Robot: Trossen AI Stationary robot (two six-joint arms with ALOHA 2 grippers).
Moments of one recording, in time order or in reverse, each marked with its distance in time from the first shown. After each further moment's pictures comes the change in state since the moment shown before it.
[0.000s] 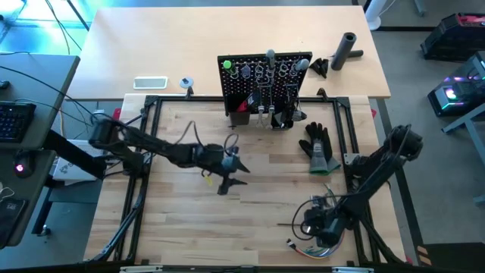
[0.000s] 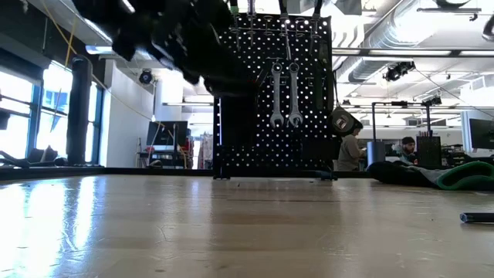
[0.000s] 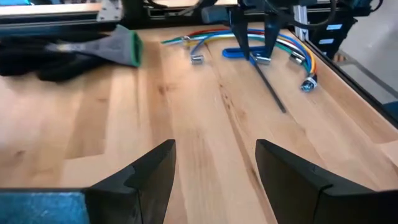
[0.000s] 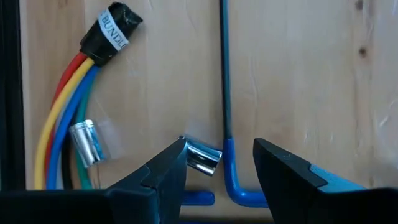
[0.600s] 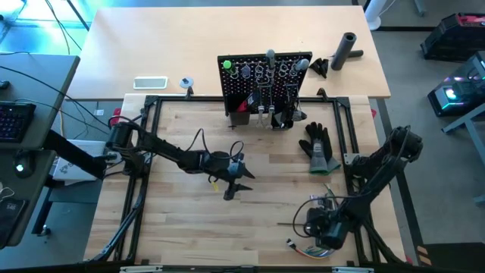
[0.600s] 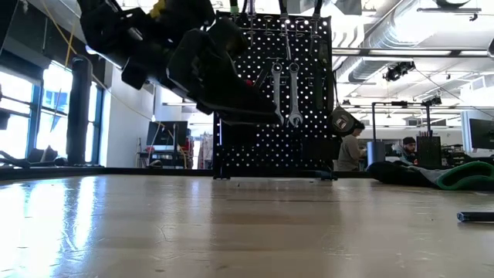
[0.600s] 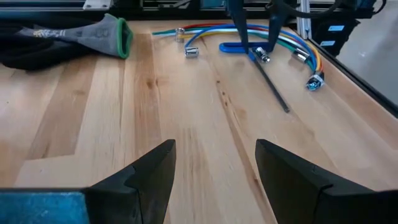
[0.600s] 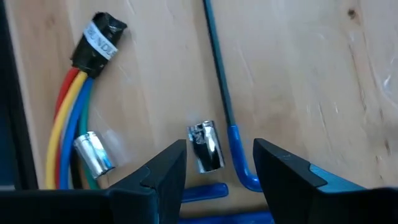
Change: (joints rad) left arm -0.027 0.185 0.000 0.215 0.000 -0.051; right arm 0.052 0.012 -0.001 -0.004 0.048 0.228
